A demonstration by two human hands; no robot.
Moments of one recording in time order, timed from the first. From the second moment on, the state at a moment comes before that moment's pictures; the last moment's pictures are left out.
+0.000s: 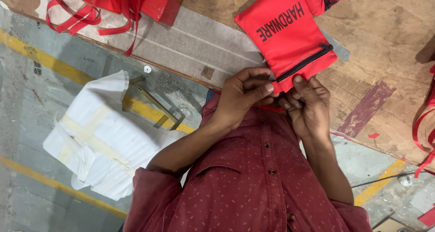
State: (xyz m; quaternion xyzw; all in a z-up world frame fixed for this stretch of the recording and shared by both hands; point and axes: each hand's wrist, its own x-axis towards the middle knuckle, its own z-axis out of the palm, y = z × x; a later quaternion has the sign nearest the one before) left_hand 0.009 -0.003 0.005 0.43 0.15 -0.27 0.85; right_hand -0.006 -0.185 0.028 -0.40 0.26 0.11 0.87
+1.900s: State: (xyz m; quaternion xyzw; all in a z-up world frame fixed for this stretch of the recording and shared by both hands) left_hand 0.007 -0.028 -0.012 0.41 0.15 -0.22 0.87; right_hand -0.005 -0.190 0.032 -0.46 0.21 0.11 0.86
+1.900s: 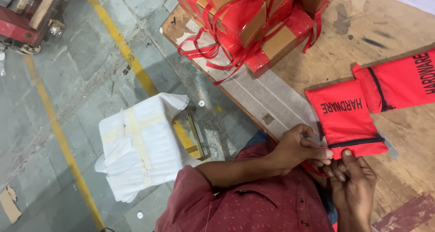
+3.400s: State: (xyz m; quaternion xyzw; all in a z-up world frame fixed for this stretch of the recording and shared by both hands) left_hand 0.001 -0.022 -0.015 0.50 0.08 -0.16 0.85; right_hand 0.007 -0.182 0.028 -0.42 0.25 0.13 0.86
